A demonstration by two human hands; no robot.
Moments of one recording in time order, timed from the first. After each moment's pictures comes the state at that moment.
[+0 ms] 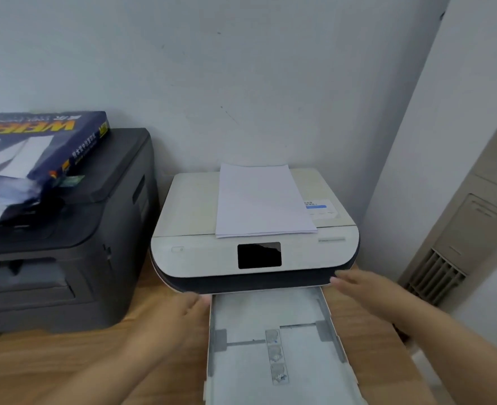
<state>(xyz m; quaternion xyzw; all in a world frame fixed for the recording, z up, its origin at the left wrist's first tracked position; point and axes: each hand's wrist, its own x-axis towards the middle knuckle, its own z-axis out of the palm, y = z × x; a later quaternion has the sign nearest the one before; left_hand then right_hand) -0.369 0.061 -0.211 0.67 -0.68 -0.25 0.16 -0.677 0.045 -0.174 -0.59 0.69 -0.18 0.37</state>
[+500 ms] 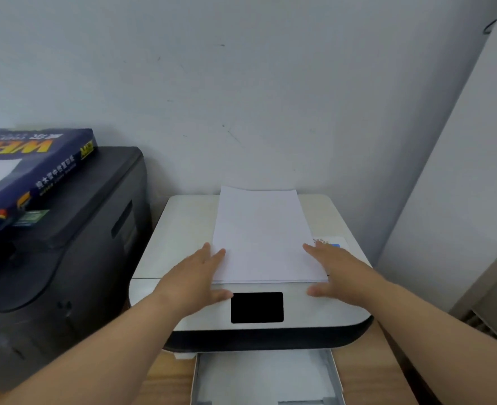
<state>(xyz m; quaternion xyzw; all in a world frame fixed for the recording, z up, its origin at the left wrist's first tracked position) -0.402 -0.085 -0.185 0.64 -0.76 -0.12 -0.01 -0.679 -0.101 -0.178 -0.77 0.62 0.00 0.16</state>
